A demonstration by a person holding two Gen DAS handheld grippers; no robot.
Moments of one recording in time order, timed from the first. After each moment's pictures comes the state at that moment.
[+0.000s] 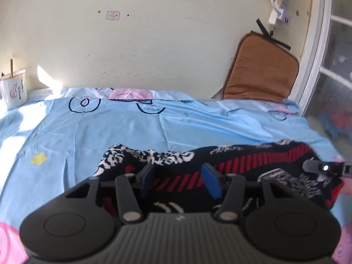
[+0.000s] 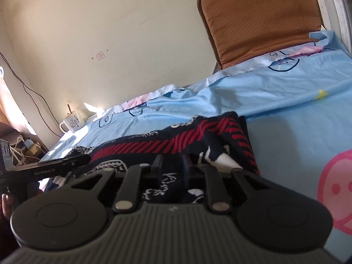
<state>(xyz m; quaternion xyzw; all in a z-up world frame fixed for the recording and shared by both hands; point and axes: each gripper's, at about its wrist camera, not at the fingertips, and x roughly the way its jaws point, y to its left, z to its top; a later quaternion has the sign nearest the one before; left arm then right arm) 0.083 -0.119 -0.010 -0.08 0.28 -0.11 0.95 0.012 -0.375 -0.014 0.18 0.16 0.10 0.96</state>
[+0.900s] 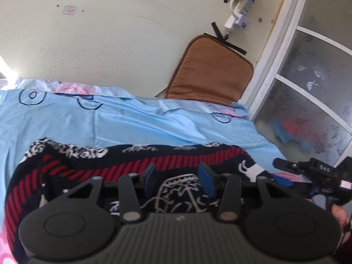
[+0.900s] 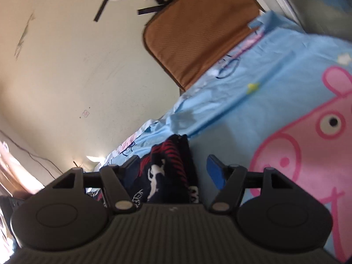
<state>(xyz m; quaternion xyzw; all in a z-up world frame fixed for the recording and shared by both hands) 0.070 -0.174 0.006 -0.12 0.29 -0.22 0.93 -0.032 -0.469 -0.039 0.39 0.13 0.07 0.91</state>
